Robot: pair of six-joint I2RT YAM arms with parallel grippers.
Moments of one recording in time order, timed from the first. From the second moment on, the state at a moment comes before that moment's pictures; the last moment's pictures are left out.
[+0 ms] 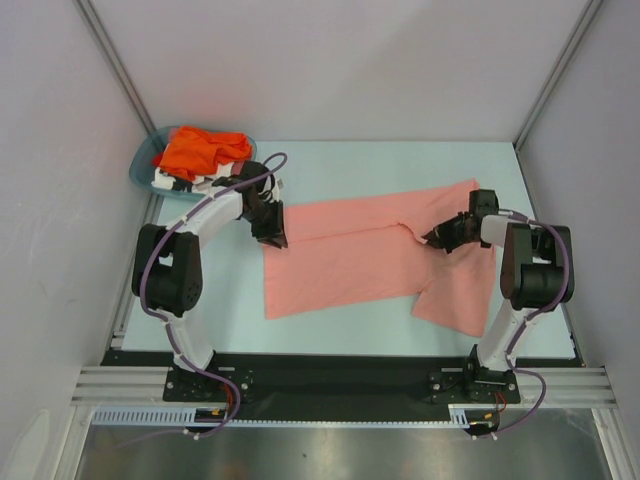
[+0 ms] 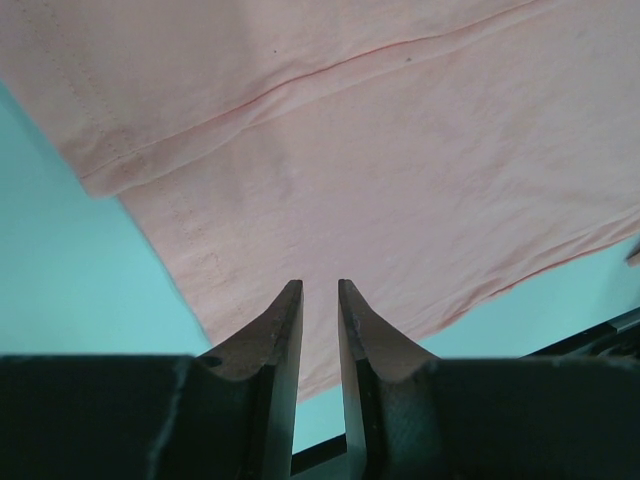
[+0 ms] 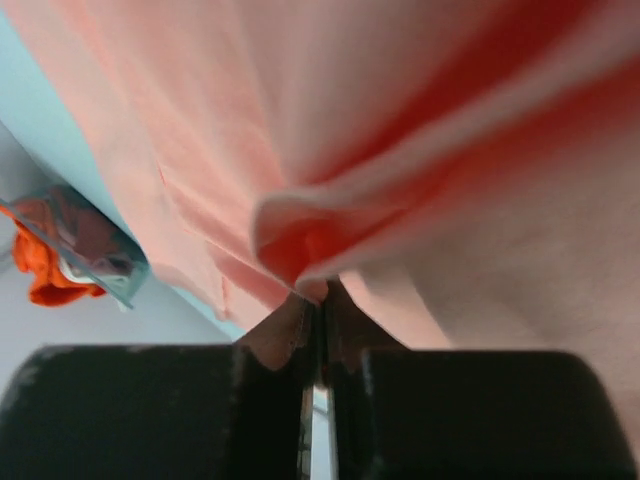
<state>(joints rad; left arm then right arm) -0.28 1.84 1.39 -0.79 0.30 -0.29 -0.10 1.85 1.04 -0.25 -0.49 1.04</state>
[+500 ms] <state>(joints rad) -0.27 1.84 1.38 -0.78 0.30 -0.29 -0.15 1.68 1.17 -0.37 -0.33 0.89</state>
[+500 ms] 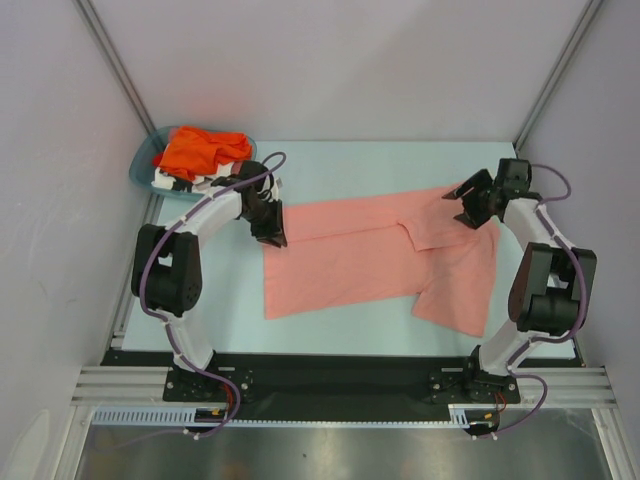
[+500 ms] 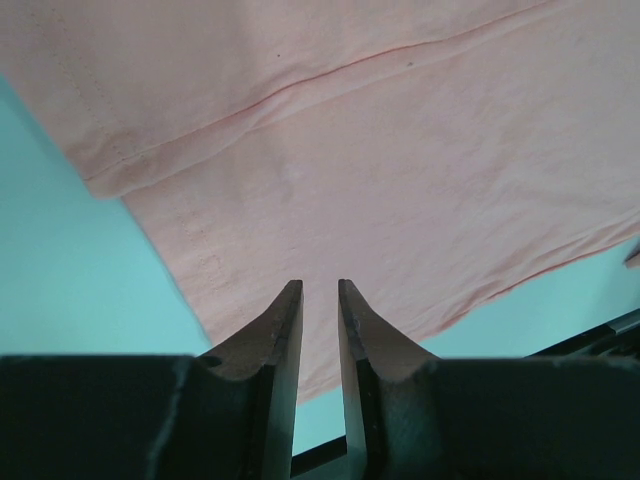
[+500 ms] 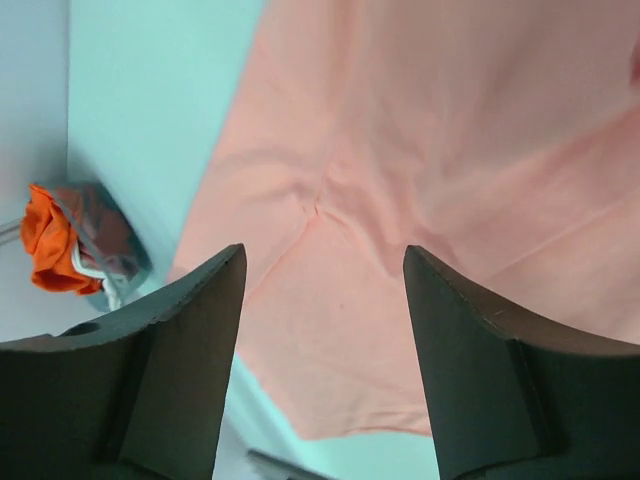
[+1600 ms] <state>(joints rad) -0.26 2.11 1.63 -0.74 0.22 -0.31 -0.26 2.39 1.90 -0.28 -0.27 0.57</state>
